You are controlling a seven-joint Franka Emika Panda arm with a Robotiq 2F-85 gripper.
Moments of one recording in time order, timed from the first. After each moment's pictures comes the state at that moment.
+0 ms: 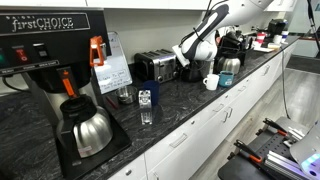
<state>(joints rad) 0.26 0.45 -0.08 -2.05 0.48 3.17 1.17</state>
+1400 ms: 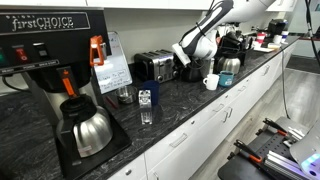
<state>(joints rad) -0.01 0.45 0.23 -2.04 0.48 3.18 1.02</state>
